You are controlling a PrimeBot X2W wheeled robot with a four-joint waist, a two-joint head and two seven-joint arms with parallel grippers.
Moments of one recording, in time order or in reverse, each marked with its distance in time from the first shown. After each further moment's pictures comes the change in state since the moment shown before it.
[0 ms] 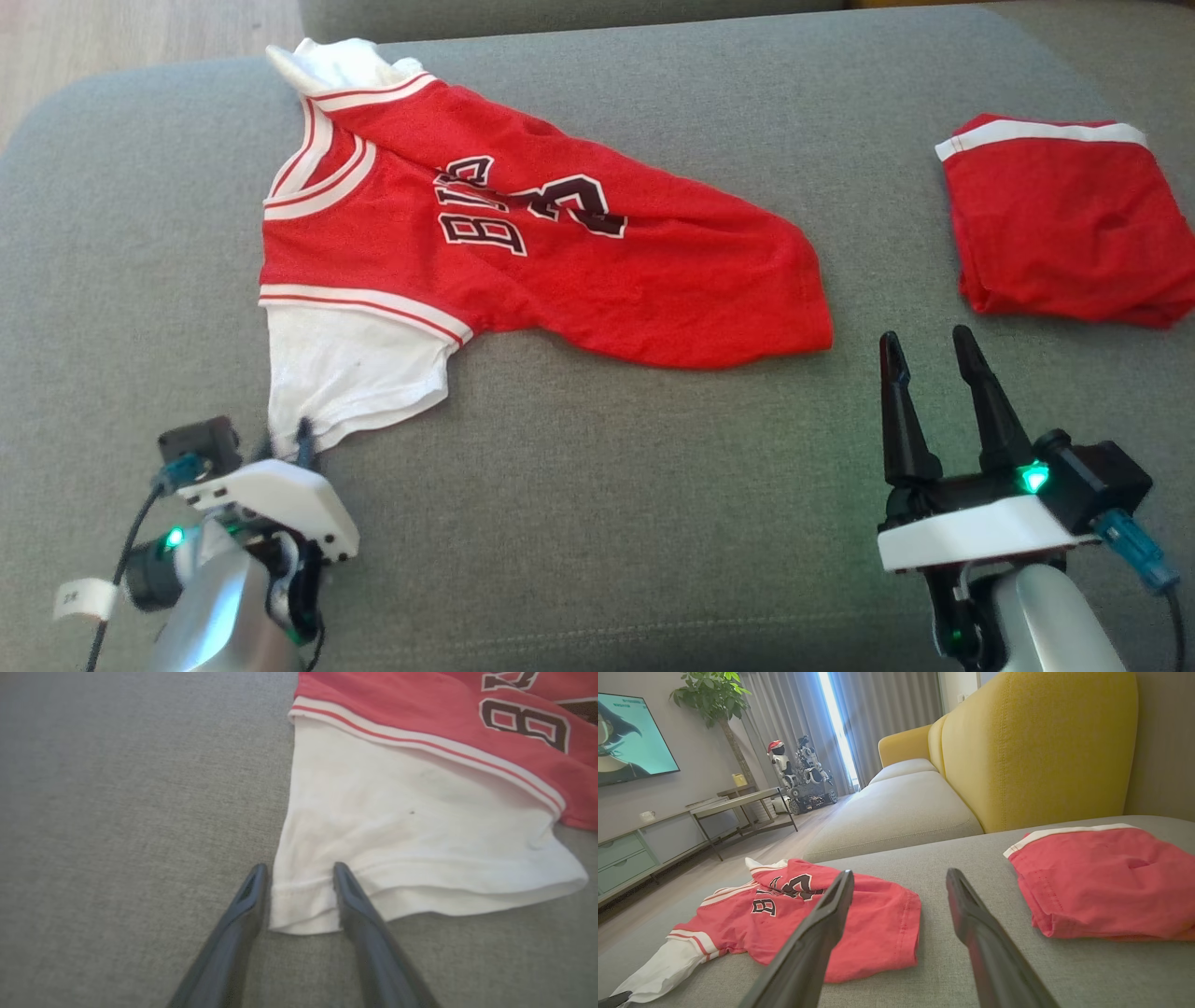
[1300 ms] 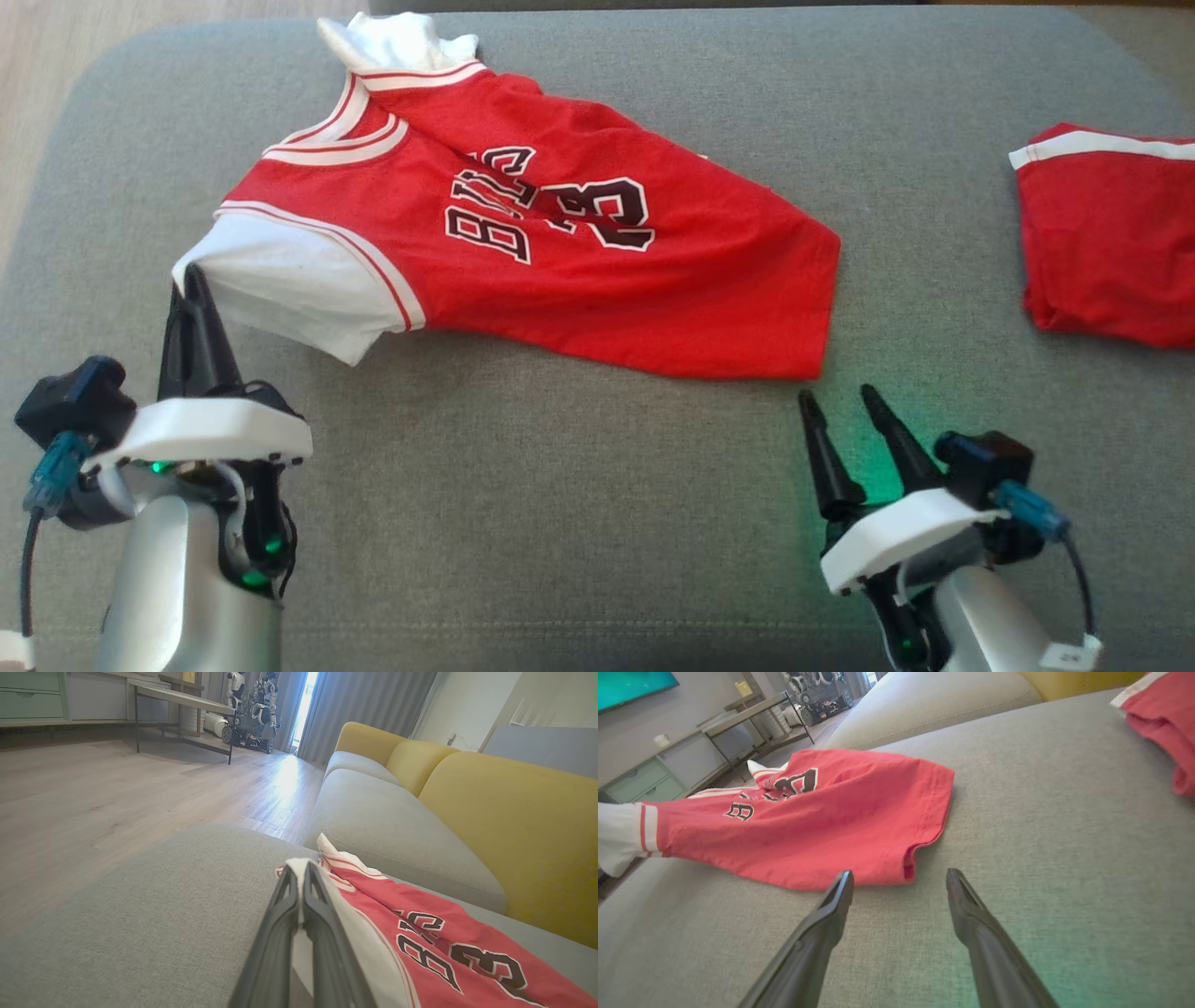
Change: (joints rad) left arm 0.101 -0.056 0.182 -0.574 0.030 0.009 -0.099; right arm -0.090 0.000 0.105 0.284 0.079 0.000 0.097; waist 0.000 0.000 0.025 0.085
